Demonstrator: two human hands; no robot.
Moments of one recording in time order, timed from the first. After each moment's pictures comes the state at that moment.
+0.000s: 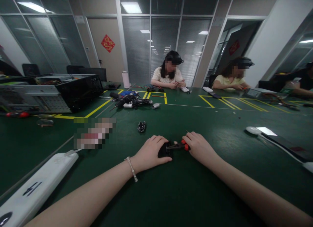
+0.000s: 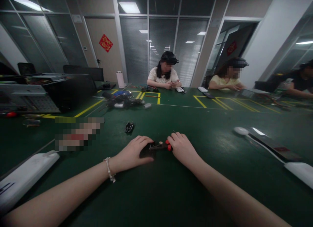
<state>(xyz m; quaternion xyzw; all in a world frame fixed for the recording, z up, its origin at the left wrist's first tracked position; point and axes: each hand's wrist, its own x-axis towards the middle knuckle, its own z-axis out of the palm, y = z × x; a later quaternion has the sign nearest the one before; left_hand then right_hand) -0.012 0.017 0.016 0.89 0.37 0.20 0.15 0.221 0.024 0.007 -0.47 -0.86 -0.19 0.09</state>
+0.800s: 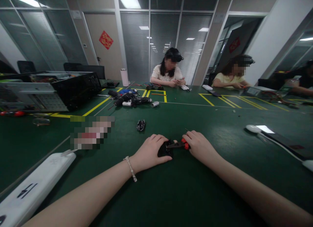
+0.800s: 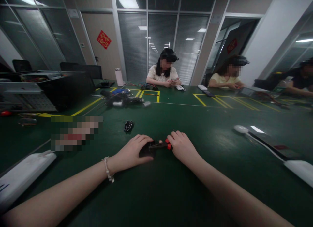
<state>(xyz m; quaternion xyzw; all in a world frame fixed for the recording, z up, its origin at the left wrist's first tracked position) -0.013 0.018 0.016 0.89 0.37 0.21 0.15 0.219 0.023 0.010 -0.48 -0.85 -0.18 0.07</state>
